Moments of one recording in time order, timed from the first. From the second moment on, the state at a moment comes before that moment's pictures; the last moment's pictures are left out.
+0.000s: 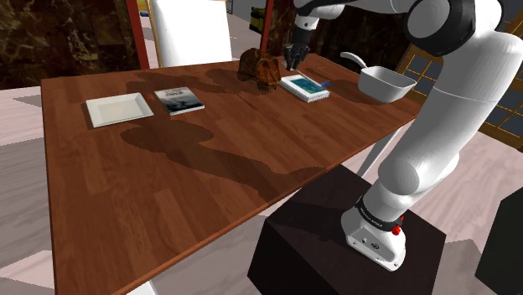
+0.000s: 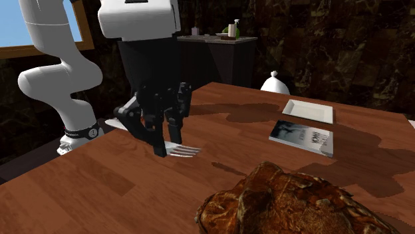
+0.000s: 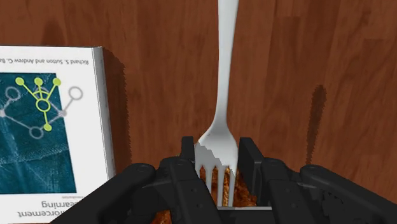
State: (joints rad) arm -0.26 0.16 -0.08 -1.70 0.05 1.92 -0.21
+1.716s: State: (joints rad) arm -0.26 0.26 -0.08 -1.92 0.07 2.24 -0.23
